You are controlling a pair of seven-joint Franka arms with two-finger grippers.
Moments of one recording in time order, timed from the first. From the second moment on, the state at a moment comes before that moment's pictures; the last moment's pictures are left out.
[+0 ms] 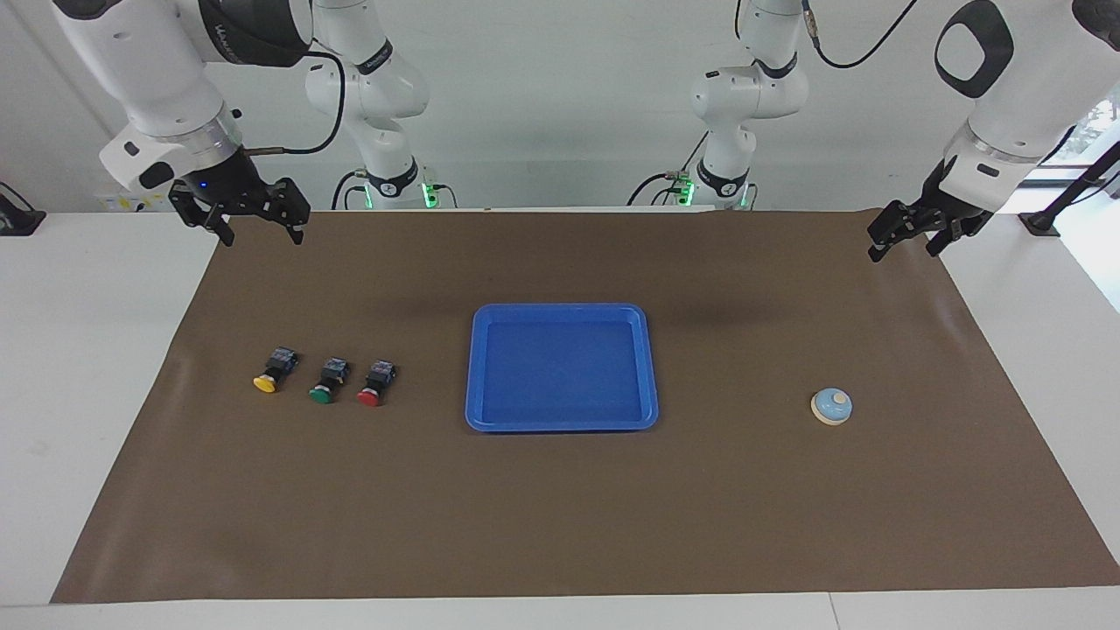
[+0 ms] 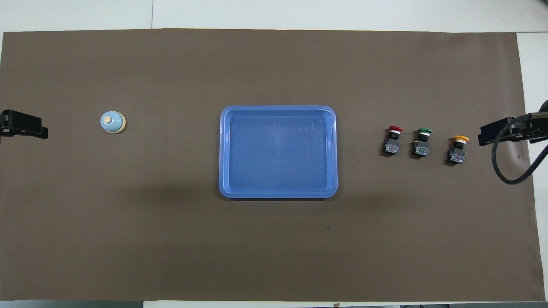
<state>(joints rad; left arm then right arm) 0.00 -0.01 0.04 -1.66 -0.02 1.63 0.01 -0.06 -0.02 0.03 -1.62 -0.02 1.54 -0.05</state>
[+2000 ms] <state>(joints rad) 0.02 0.31 0.03 -1.81 -0.02 2.23 0.00 -0.06 -0.02 0.03 -1.62 -0.02 1.54 -0.05</state>
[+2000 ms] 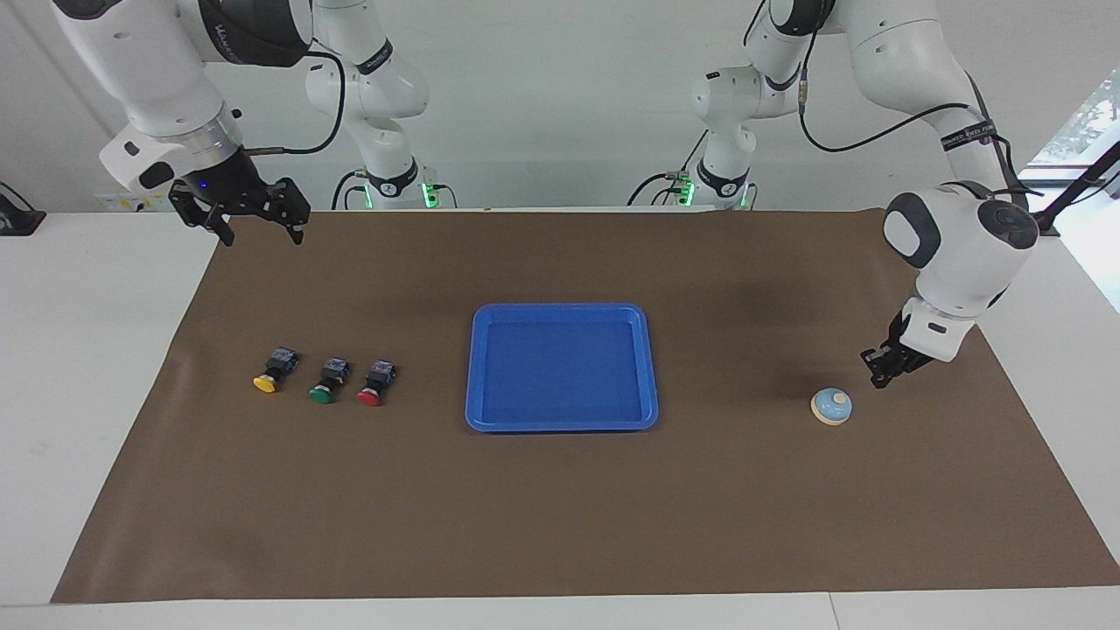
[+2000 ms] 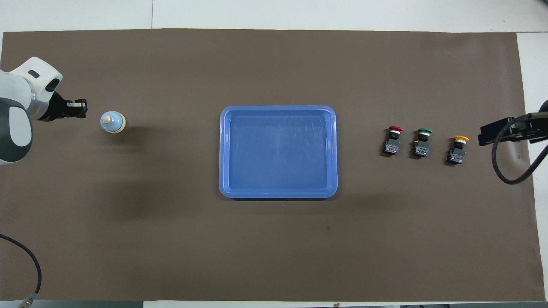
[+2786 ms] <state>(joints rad) -0.01 0.34 0.04 -1.80 -0.02 2.22 -0.03 -0.06 -0.02 0.03 -1.62 -0.02 1.54 -0.05</state>
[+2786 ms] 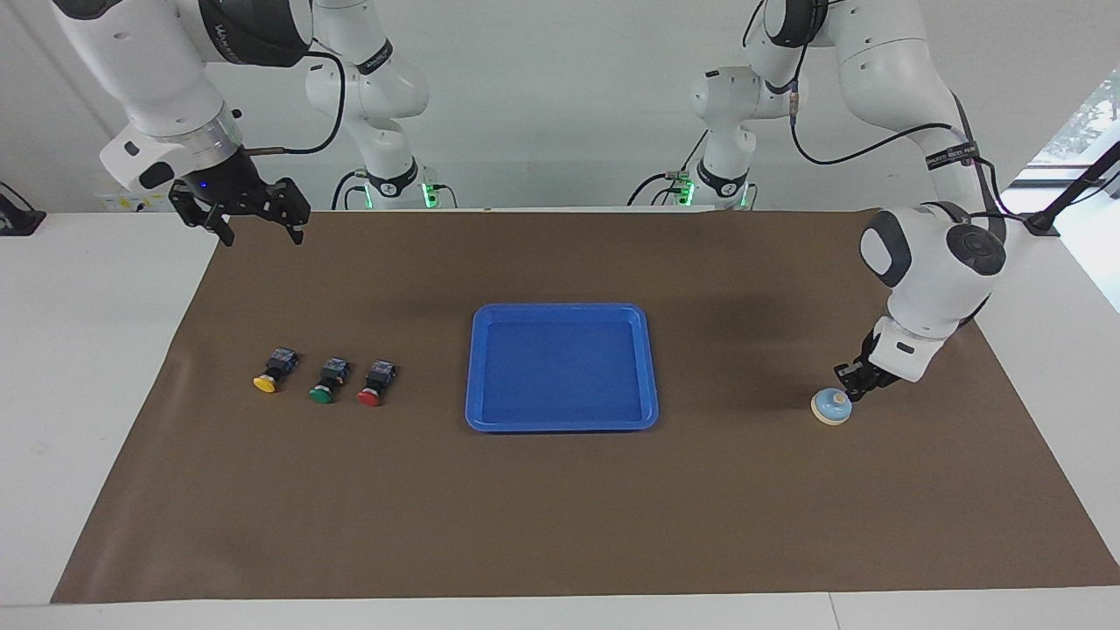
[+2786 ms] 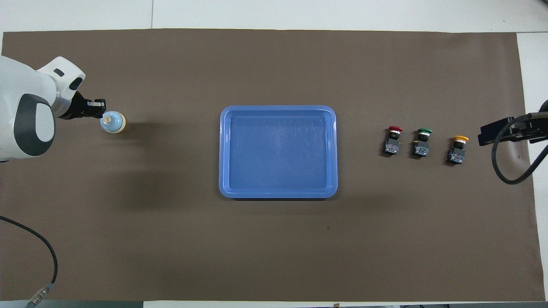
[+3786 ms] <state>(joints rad) -0.02 0.34 0.04 -1.87 -0.02 2.26 -0.06 -0.06 -0.02 0.03 -1.62 -0.02 1.54 -0.05</state>
